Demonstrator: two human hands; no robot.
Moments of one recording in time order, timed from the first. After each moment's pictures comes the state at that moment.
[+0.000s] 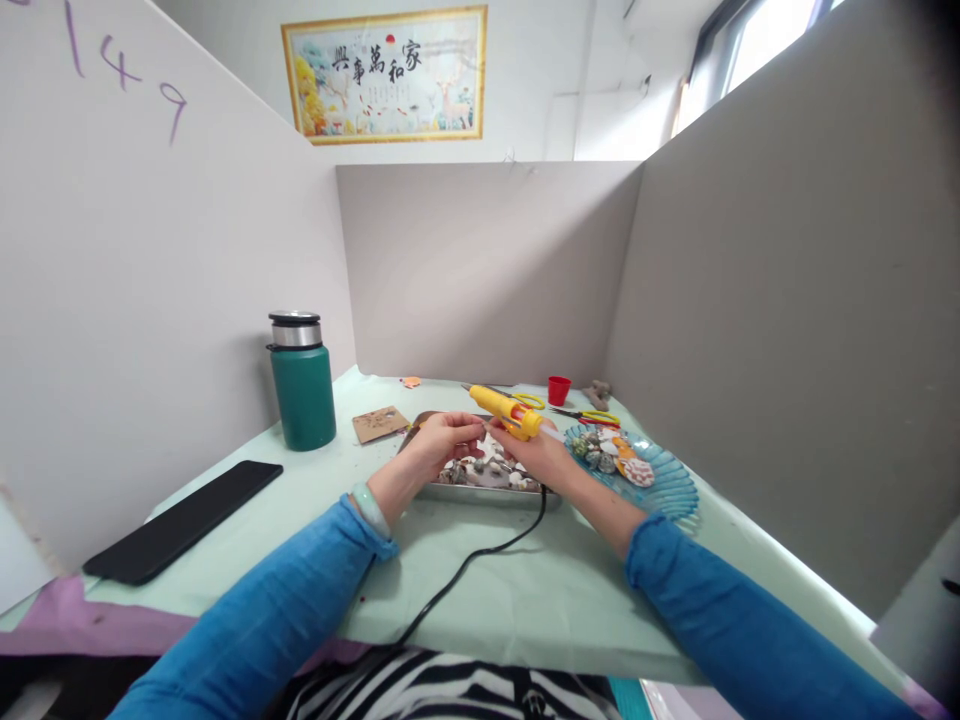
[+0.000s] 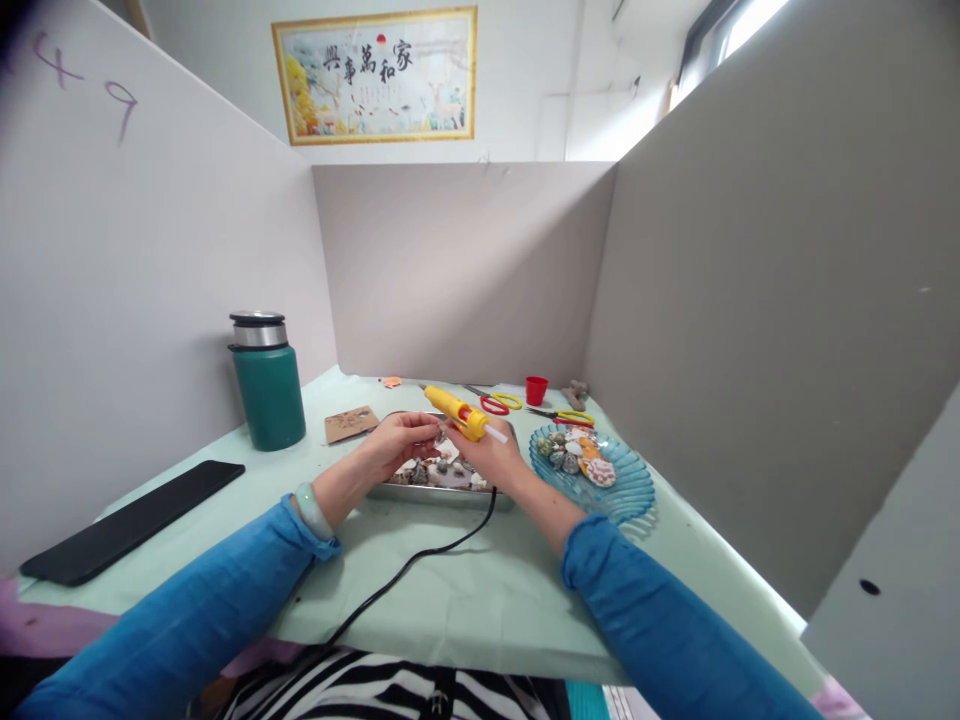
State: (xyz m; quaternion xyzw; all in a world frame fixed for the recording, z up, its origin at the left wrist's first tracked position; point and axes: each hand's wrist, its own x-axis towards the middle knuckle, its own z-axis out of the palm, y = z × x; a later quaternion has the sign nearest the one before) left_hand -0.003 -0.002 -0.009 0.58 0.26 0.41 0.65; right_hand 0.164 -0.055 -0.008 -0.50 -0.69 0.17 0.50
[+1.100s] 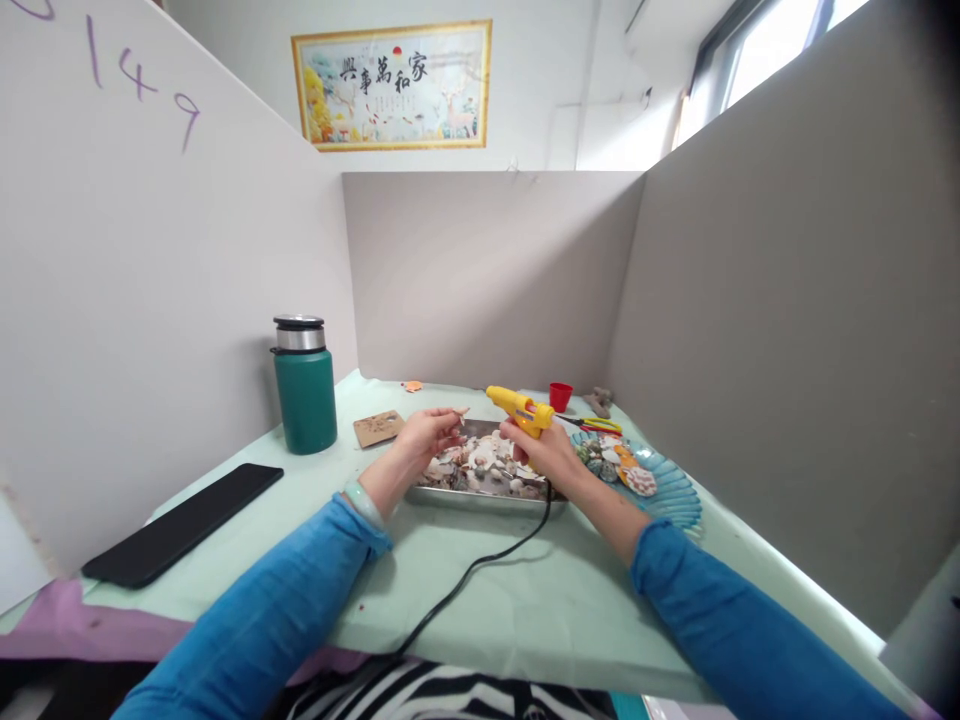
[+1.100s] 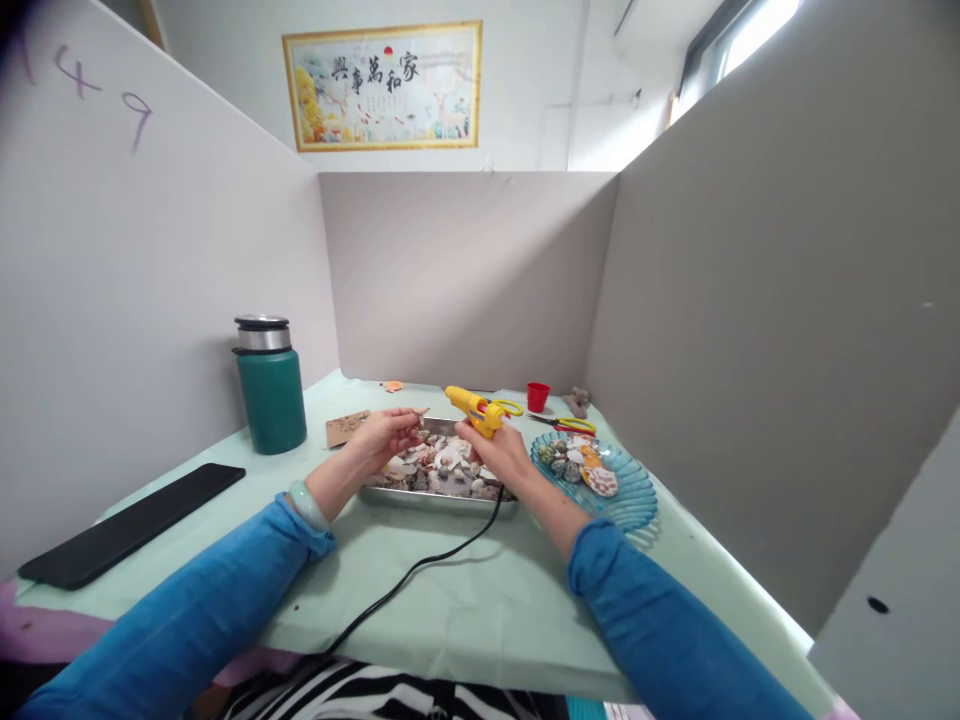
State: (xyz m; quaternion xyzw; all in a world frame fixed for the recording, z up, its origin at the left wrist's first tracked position) left_hand -0.017 0.010 0.002 0.49 0.31 0.50 0.64; right_hand 0.174 -0.046 -0.006 -0.50 -0.64 0.25 0.53
